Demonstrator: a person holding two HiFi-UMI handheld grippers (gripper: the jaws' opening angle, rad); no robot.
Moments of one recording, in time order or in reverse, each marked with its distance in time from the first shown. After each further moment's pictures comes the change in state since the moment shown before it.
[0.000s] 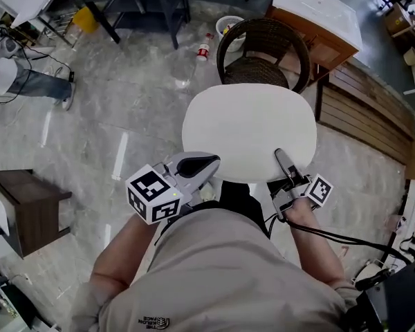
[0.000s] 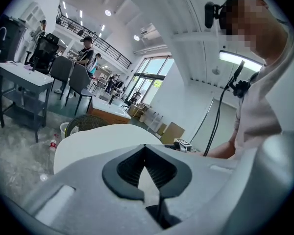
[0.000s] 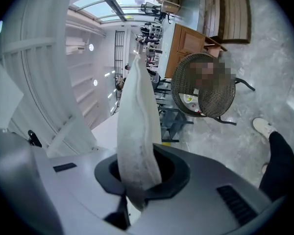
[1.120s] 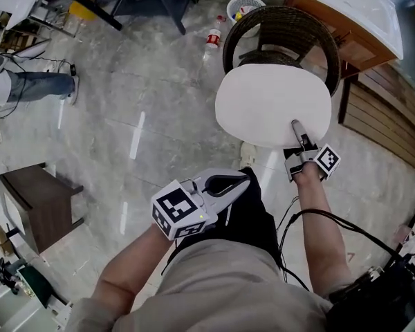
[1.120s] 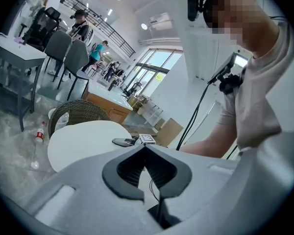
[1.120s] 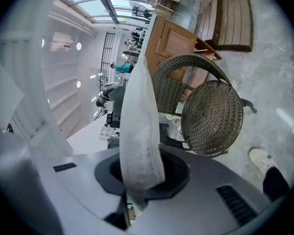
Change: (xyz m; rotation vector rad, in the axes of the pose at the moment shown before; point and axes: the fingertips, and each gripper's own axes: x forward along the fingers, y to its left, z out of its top) left arm 0.174 0.100 0.004 -0.100 0.105 -0.075; right arm 0.162 -0.215 0.202 0.009 -0.072 -0.202
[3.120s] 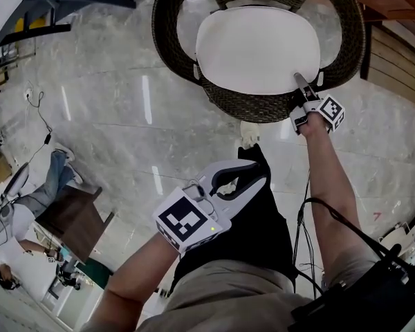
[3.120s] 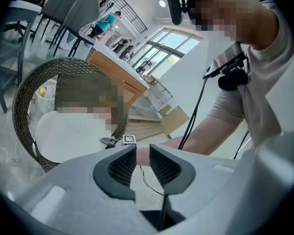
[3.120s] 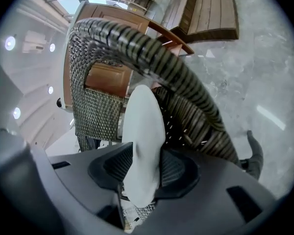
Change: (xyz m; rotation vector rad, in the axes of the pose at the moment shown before) left arm 0.228 0.180 -0.020 -0.141 0.230 -0.030; right arm 0.149 -0.322 0.136 0.136 -0.027 -0.237
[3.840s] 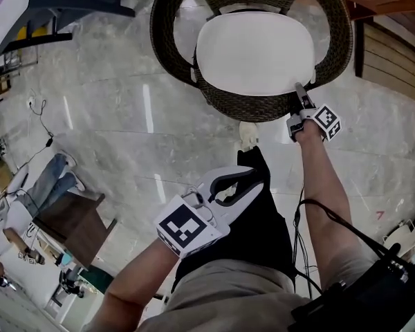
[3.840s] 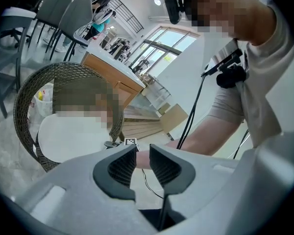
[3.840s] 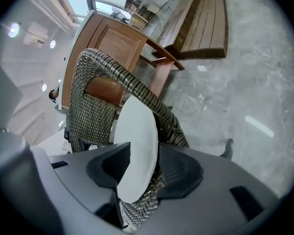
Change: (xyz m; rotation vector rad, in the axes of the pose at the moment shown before) left arm -0.005 -0.034 -0.006 0.027 0.009 0.011; right arm -0.048 -0.021 0.003 -0.023 -0.119 -0.106
